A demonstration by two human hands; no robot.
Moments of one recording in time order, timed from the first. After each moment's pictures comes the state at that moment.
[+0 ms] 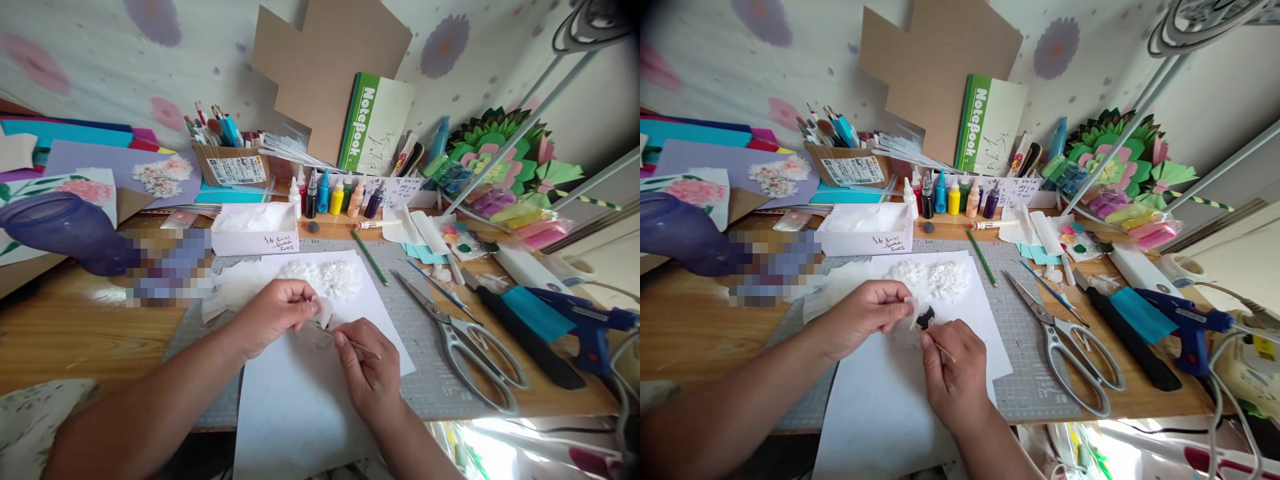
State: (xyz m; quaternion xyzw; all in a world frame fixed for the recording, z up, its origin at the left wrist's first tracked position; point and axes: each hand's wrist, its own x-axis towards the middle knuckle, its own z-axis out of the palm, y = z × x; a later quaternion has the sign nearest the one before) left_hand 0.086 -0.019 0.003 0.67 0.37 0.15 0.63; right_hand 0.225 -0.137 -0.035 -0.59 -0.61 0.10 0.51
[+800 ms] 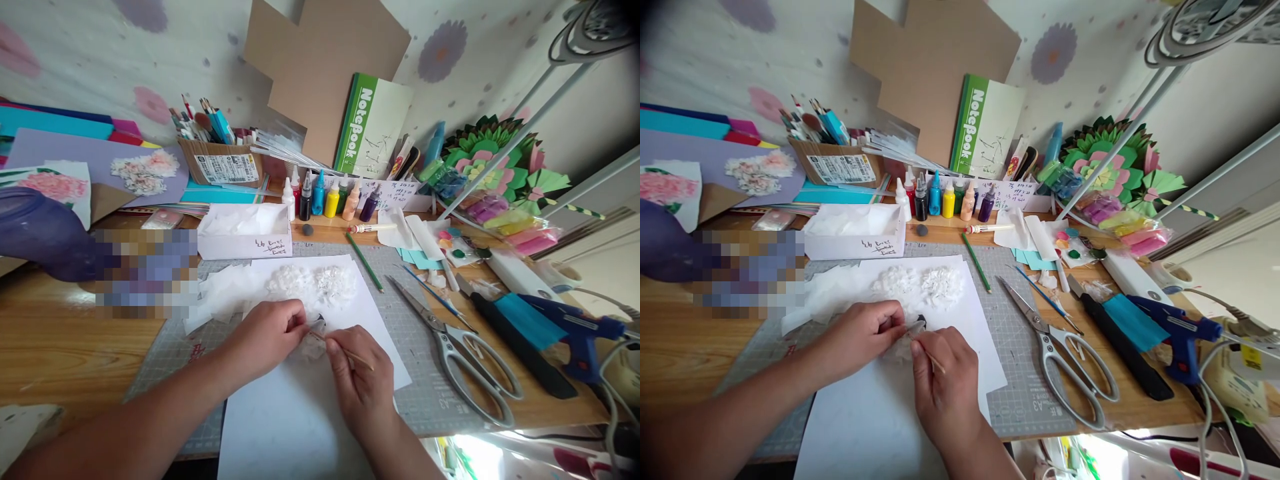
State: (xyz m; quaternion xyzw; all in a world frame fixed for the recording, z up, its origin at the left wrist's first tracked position) left_hand 0.086 -0.018 -0.024 0.82 0.42 0.07 0.38; right_hand 0.224 -0.132 -0.034 -0.61 -0.62 0.08 0.49
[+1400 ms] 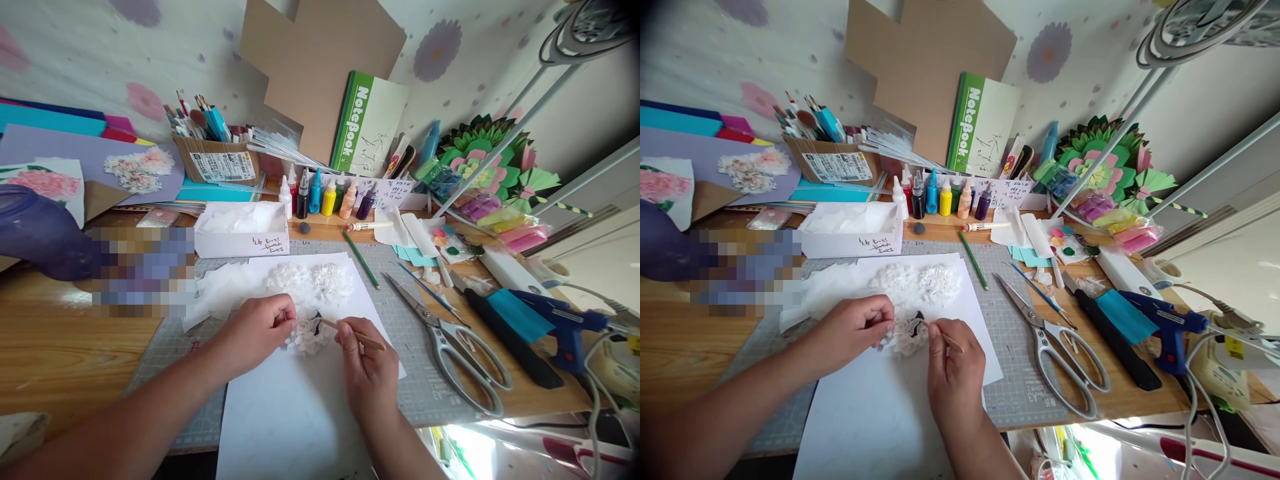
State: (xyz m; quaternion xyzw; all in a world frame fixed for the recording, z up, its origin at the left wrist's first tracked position) left_hand 0.073 -0.017 -0.023 0.78 0.42 0.08 0.46; right_hand 0.228 -0.135 -0.039 -0.68 -0.53 0.06 0.50
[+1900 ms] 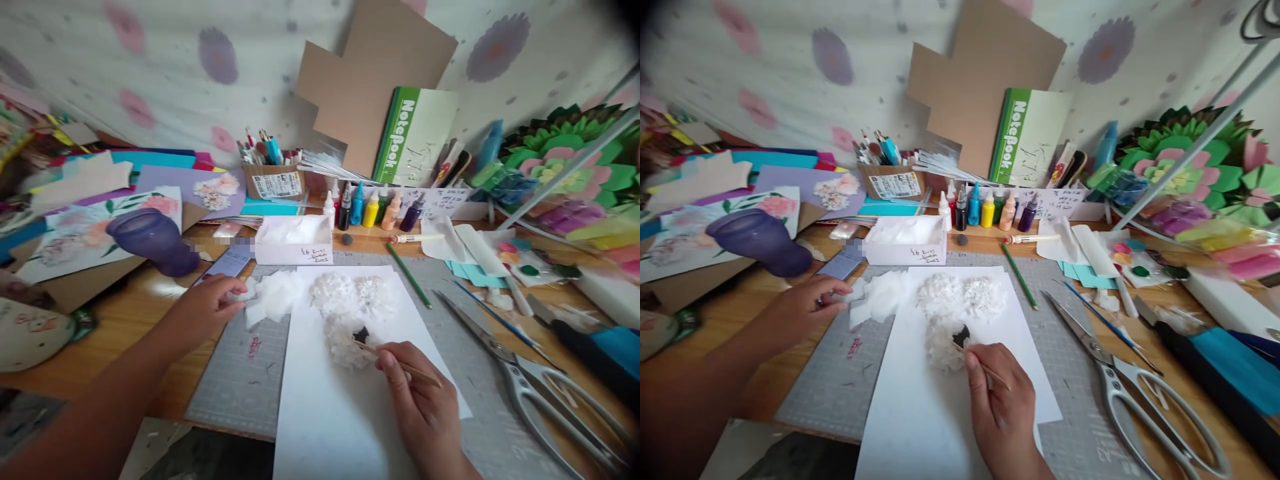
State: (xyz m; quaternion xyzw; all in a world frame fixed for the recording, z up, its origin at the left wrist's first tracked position) left_hand -0.056 0.028 0.006 0.80 0.56 0.10 0.18; right_hand 0.226 -0.138 -0.039 -0.63 -0.58 0.12 0.51
